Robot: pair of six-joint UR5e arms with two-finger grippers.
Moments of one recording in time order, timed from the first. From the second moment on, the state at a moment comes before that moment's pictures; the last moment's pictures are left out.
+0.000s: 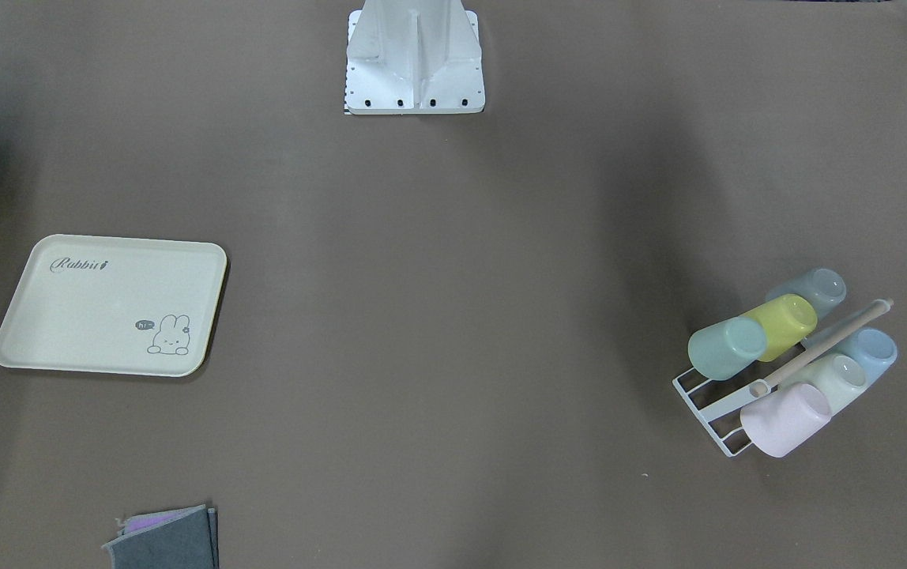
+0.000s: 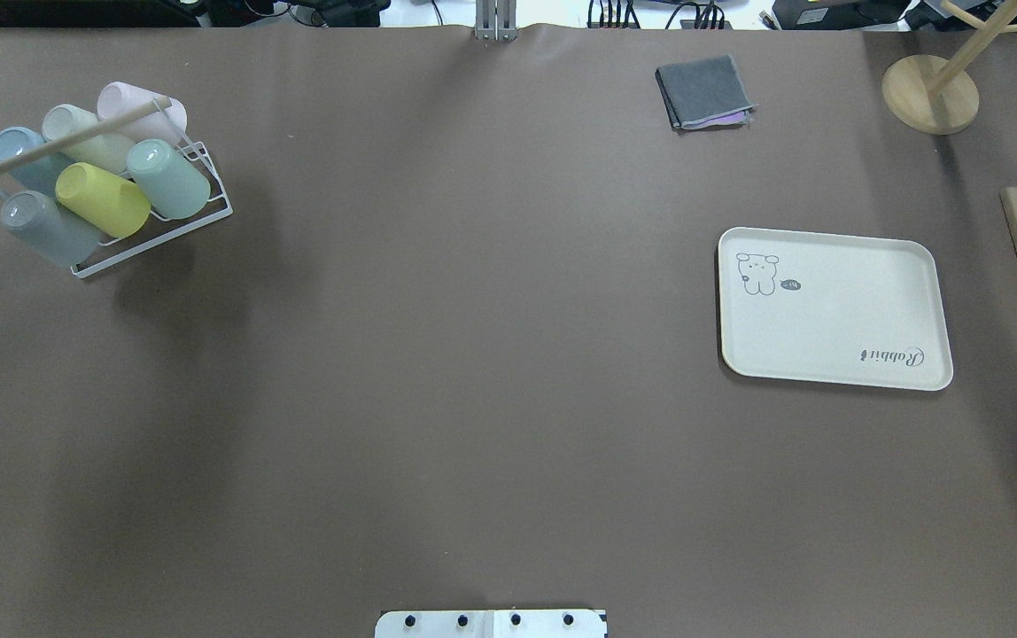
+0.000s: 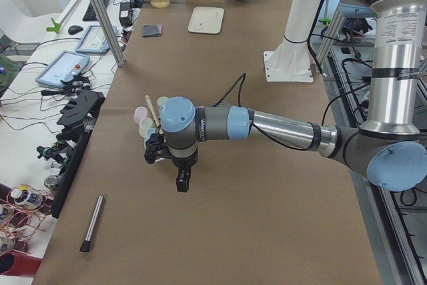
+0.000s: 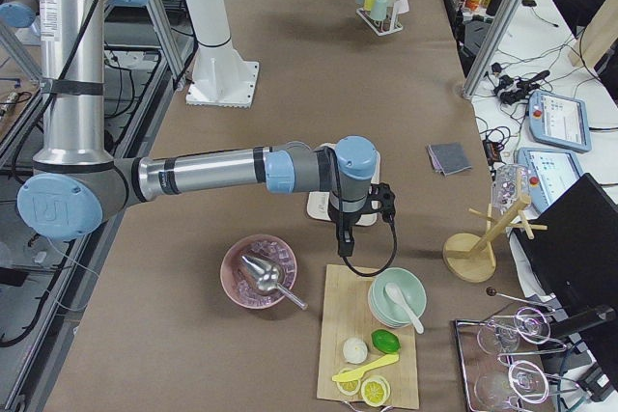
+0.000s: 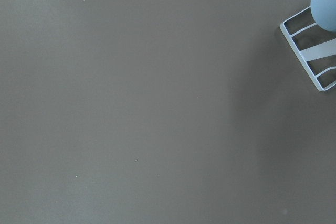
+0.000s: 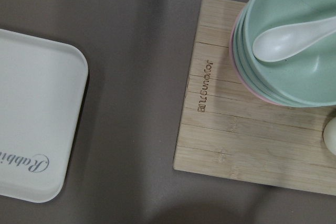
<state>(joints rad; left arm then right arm) -1.64 -1.56 -1.79 -1.34 -2.33 0.13 1.48 -1.63 1.79 -1.66 2.32 -0.02</state>
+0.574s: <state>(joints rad) -1.64 -1.56 -1.79 -1.36 -2.33 0.13 1.48 -1.63 1.79 -1.66 2.32 -0.01</state>
